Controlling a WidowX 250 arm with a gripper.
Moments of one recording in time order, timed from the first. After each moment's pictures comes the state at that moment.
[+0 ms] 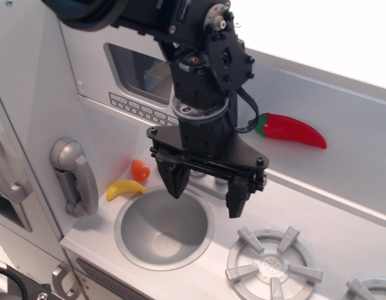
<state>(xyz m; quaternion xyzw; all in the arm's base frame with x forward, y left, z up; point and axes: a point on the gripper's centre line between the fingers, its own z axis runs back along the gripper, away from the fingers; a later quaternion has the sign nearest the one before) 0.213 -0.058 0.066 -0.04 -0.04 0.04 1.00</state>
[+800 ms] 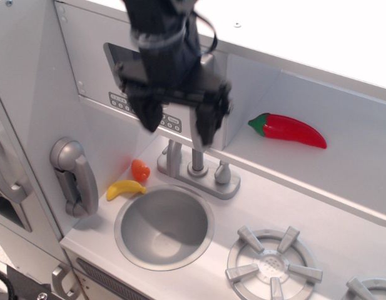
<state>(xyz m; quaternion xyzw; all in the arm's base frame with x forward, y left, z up) 0.249 -0.019 0.109 -0.04 -0.11 0.05 0.99</state>
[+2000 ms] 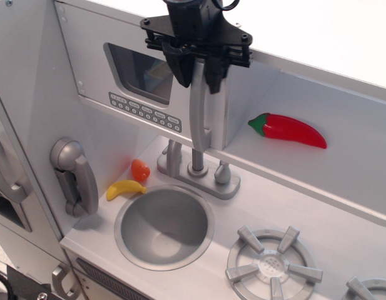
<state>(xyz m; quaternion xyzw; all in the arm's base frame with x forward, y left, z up) 0.300 -0.007 0.116 -0.01 -0.16 0.05 0.99</state>
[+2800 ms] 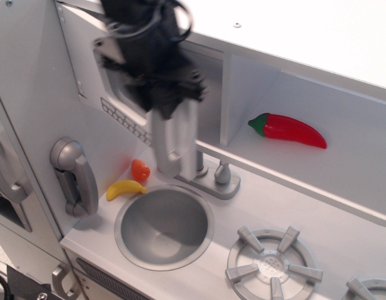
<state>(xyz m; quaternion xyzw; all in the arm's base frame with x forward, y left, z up) 0.235 0.011 0.115 0.00 -0.15 0.02 0.99</state>
